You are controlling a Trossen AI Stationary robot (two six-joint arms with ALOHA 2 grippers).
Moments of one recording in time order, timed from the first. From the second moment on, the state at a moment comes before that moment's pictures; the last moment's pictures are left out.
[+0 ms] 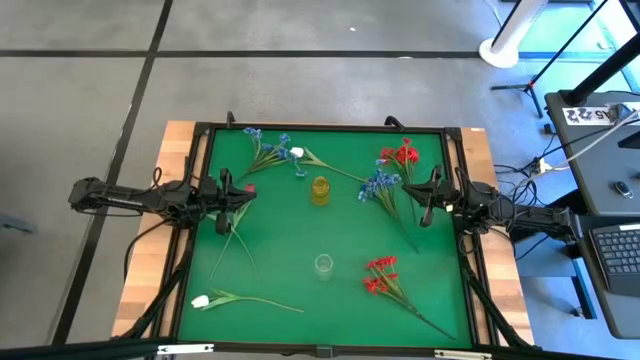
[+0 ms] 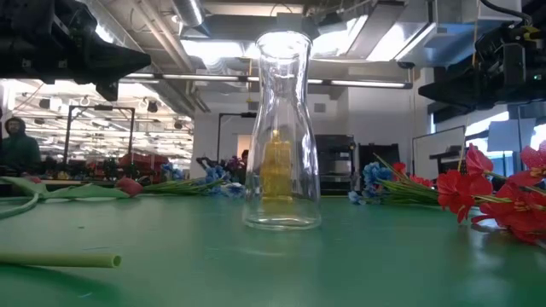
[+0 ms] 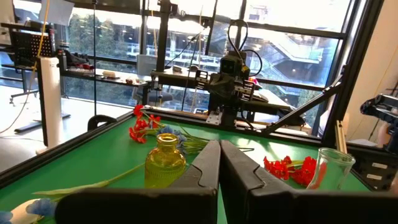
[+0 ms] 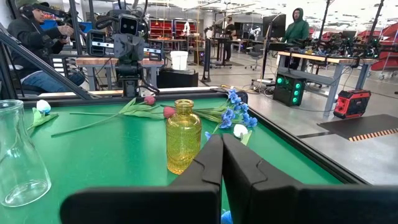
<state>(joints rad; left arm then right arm) -0.06 0.22 0.01 0.30 -0.25 -0.11 -0.12 0.03 0.01 0.05 0.16 -0.06</state>
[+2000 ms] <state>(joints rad) -0.06 0.22 0.01 0.30 -0.25 -0.11 -0.12 0.03 0.01 0.05 0.16 -0.06</state>
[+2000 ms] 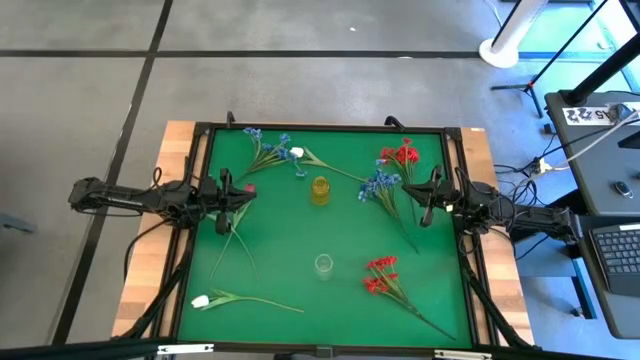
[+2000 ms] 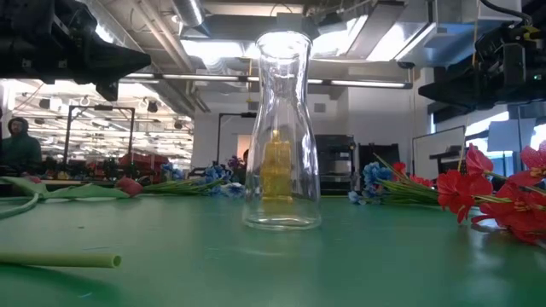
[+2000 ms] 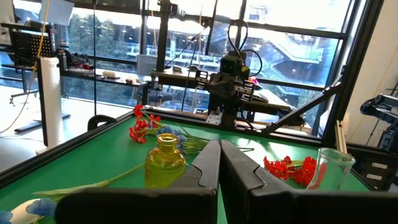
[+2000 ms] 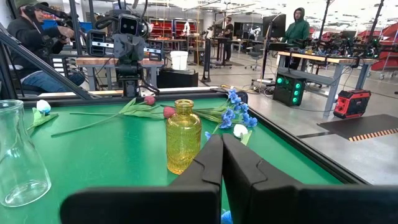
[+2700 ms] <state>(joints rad) -0.06 0.22 0.01 0.30 -0.25 -0.11 -0.12 0.03 0.02 0.05 0.16 -0.06</state>
